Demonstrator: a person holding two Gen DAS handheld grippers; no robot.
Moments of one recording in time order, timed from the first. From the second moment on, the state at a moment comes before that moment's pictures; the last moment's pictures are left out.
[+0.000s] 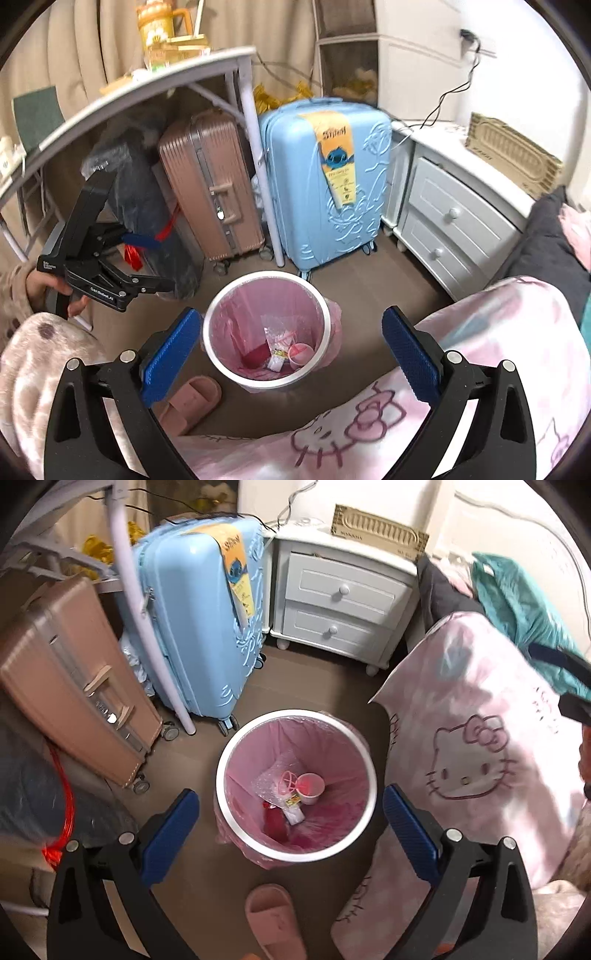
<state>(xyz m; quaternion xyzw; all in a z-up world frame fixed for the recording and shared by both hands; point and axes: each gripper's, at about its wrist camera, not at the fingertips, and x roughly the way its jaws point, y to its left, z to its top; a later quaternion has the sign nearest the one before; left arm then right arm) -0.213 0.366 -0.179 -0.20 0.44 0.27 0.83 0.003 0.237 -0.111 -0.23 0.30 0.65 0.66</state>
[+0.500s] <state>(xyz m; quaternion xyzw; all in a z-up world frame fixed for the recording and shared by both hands) -0.235 0.319 -0.111 -0.15 0.43 0.35 0.82 -0.029 0.191 -0.084 -0.21 0.28 0.66 0.66</state>
